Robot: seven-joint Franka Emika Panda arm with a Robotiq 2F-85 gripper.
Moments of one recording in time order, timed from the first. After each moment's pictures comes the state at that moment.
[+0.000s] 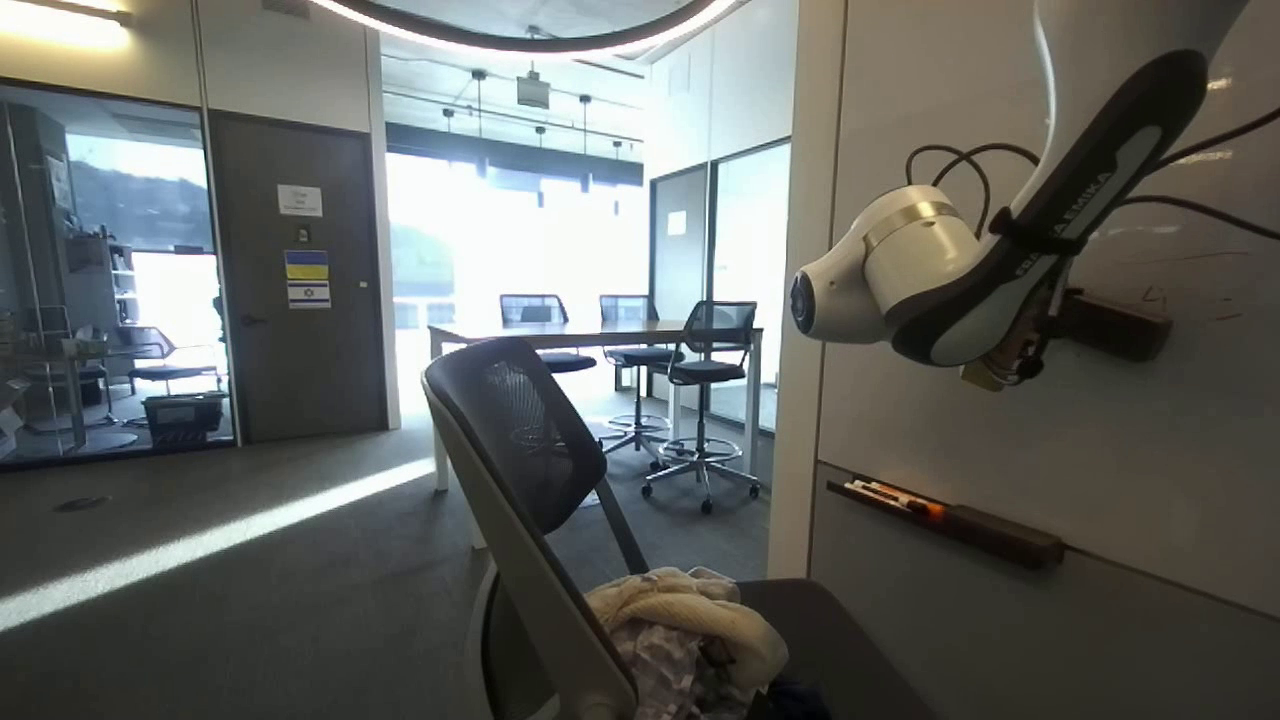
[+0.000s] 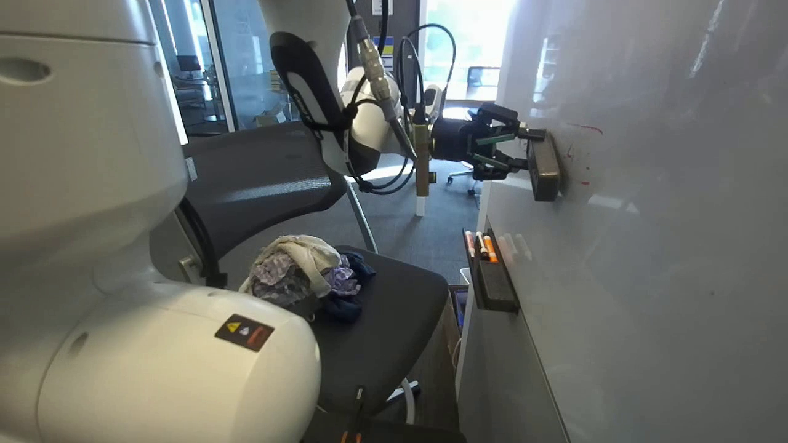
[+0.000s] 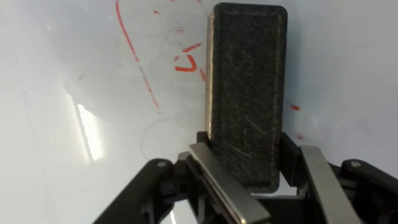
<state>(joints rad) -0.06 0.04 -0.08 -2.26 -1.48 1.48 1.05</state>
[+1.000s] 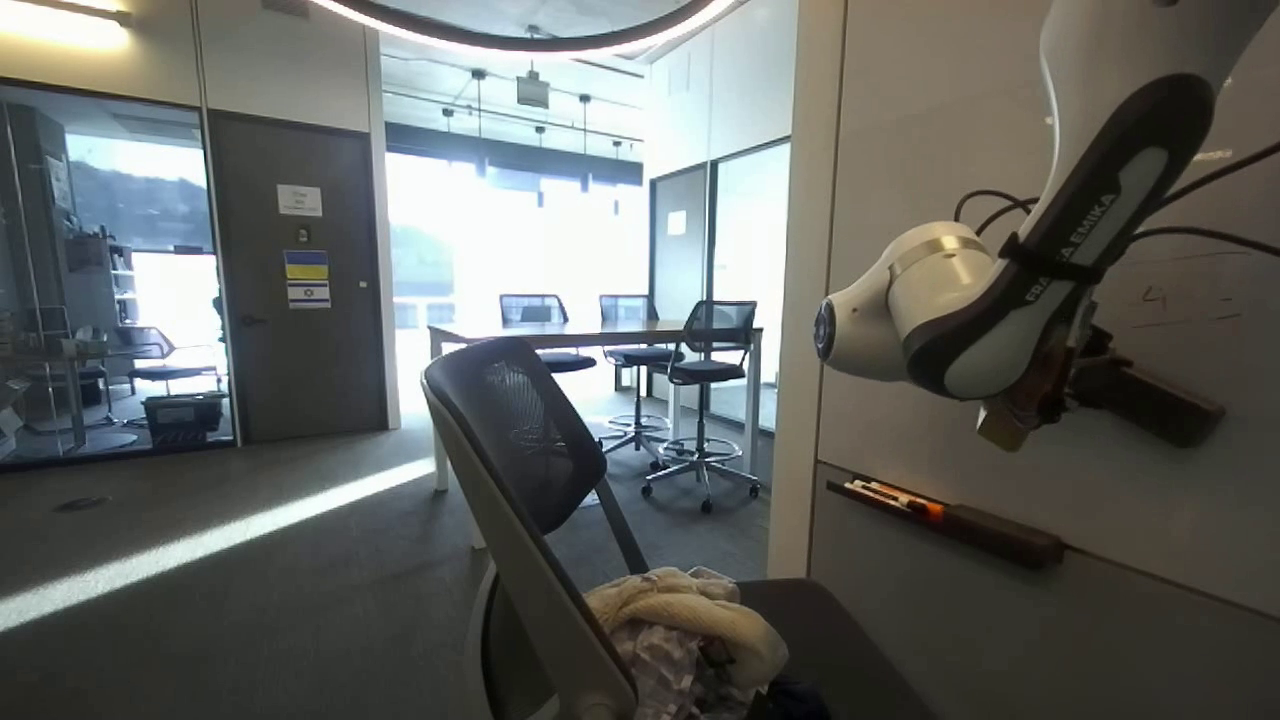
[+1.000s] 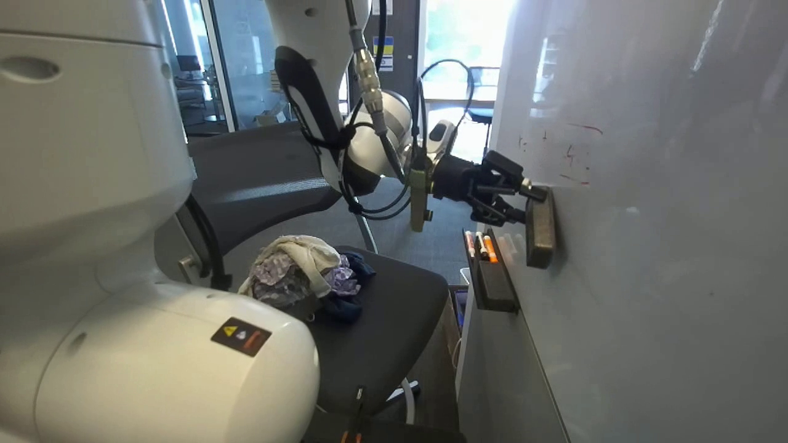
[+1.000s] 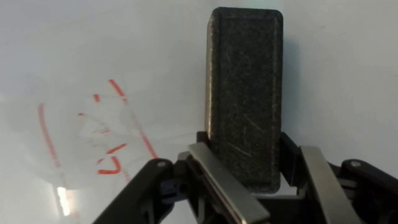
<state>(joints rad) -0.09 0.07 -0.11 -2.33 -1.33 1.58 1.18</state>
